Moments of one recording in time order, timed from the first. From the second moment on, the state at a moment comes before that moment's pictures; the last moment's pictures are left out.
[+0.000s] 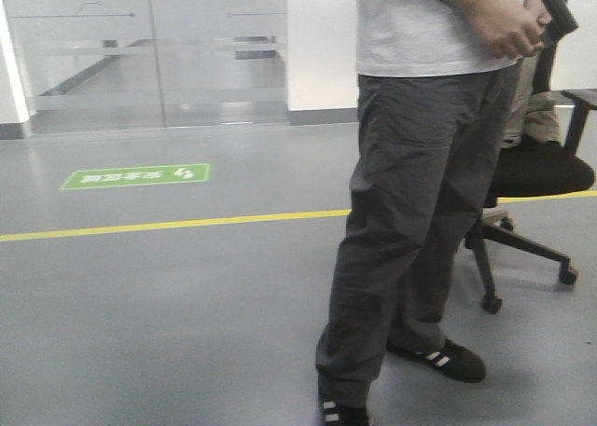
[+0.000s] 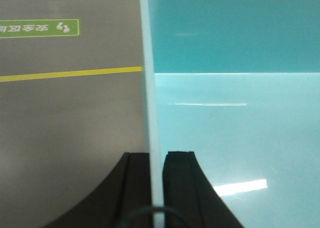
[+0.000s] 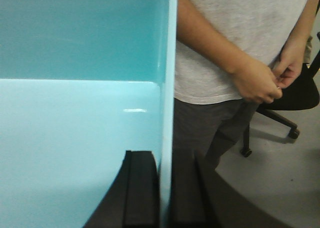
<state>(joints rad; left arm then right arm) -0.38 1.66 -2.10 0.32 0.98 -0.40 0.36 1.66 -2.12 -0.37 1.02 0.38</state>
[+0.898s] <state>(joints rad) -0.38 1.66 -2.10 0.34 0.97 -0.40 0.36 1.66 -2.12 -0.36 1.01 0.38</state>
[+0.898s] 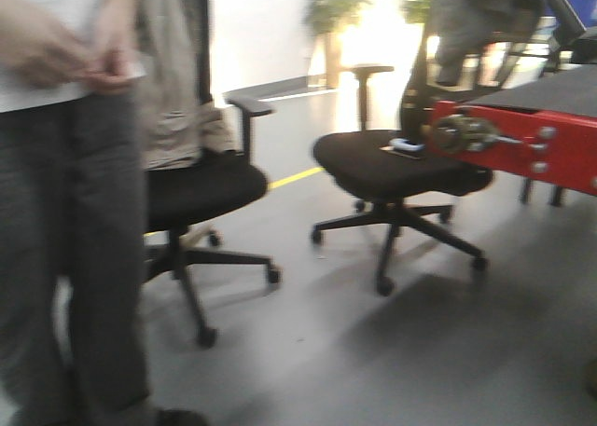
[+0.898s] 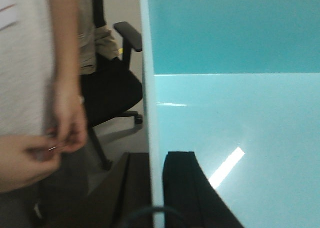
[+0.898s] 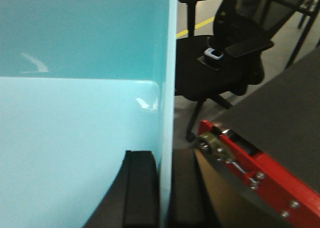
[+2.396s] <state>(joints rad) -0.38 1.66 -2.10 0.34 0.97 -0.40 0.36 1.66 -2.12 -0.36 1.05 0.38</state>
